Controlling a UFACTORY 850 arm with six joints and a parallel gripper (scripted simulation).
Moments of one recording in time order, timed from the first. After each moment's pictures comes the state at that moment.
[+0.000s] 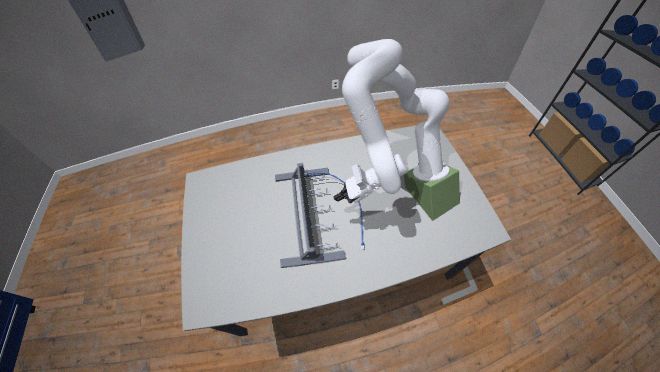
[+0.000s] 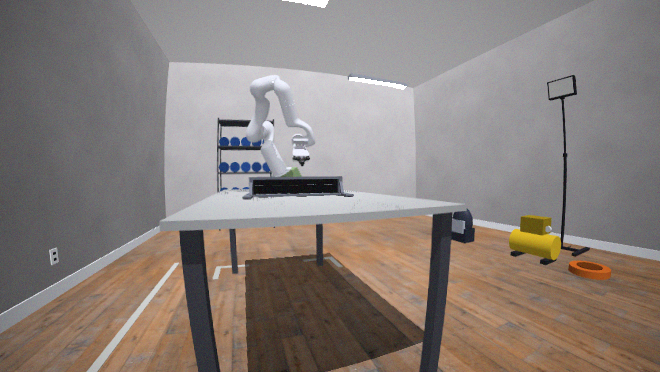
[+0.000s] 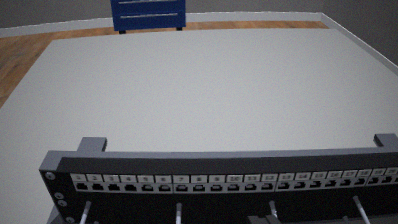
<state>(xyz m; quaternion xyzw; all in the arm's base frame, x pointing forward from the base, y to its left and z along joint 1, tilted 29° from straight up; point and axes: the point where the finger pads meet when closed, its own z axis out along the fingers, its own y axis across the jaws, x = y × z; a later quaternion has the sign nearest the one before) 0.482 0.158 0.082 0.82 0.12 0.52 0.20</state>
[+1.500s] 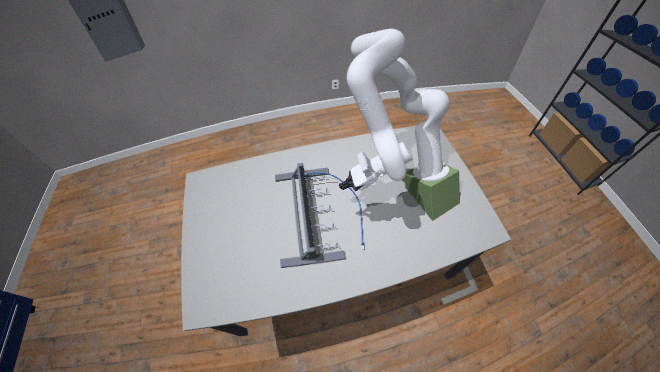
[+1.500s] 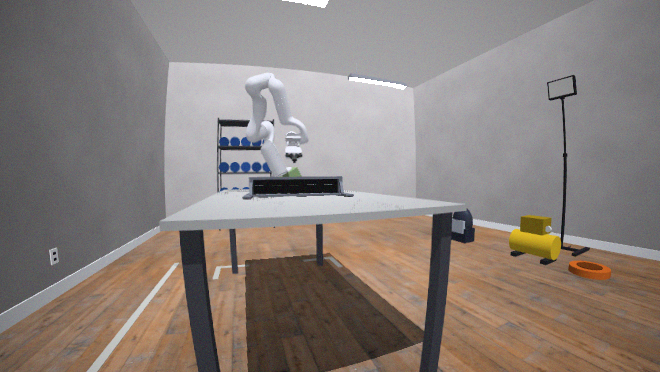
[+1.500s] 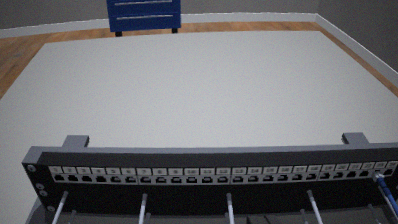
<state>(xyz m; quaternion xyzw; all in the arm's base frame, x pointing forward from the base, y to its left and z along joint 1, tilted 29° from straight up) 0.449 0.128 0.115 0.82 0.12 0.52 0.20</state>
